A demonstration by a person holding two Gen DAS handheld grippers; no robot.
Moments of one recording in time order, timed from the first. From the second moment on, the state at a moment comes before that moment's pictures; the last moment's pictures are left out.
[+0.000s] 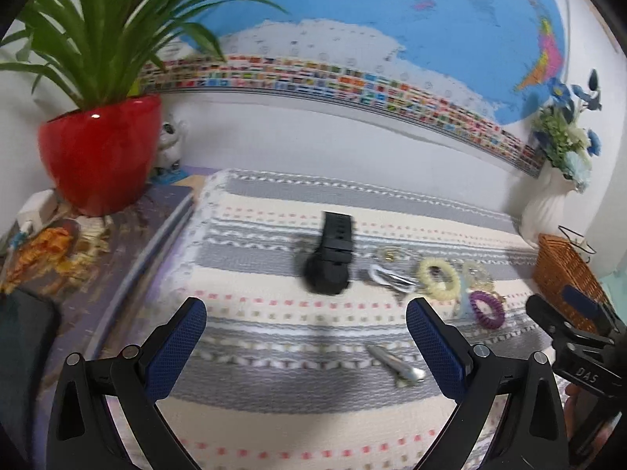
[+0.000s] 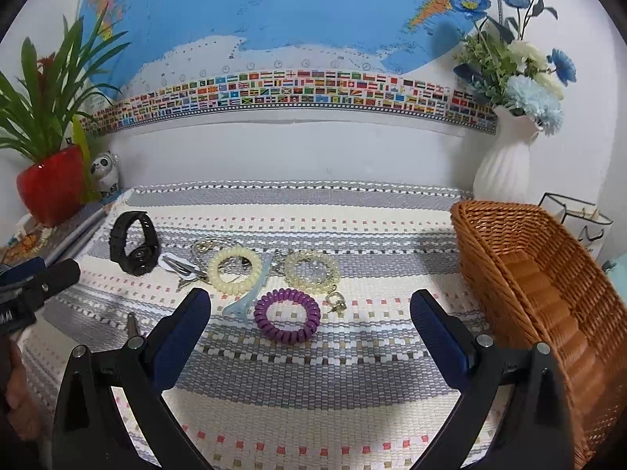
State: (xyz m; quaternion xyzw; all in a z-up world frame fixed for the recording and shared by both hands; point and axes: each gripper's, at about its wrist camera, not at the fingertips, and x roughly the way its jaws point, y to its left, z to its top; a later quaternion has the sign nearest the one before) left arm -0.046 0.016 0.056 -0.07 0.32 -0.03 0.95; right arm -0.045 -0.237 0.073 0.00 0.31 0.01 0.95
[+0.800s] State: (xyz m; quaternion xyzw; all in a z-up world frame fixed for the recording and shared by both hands) left arm 0.060 -0.007 0.044 -0.08 0.42 -0.14 0.89; right arm 0.000 -0.297 0.051 0.17 0.50 0.11 0.84
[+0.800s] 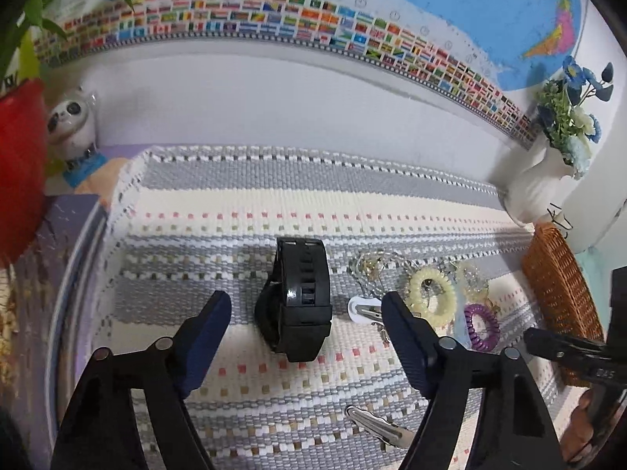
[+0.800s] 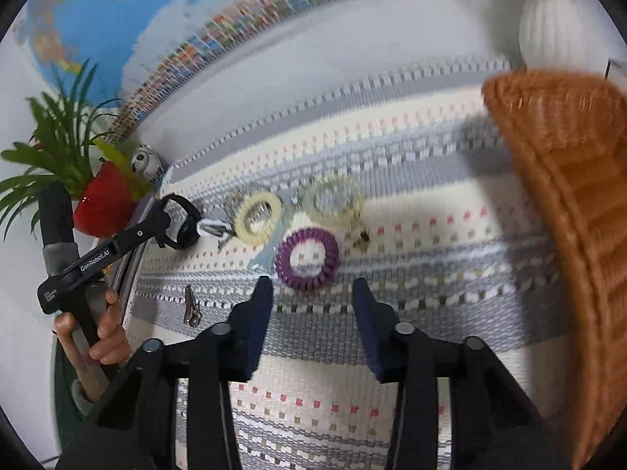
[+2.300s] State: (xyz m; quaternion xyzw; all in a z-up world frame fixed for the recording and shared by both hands) left arm -0.006 -0.091 0.142 0.00 0.33 -0.25 0.91; right arm -0.082 -0.317 0.140 0.07 0.38 0.05 0.92
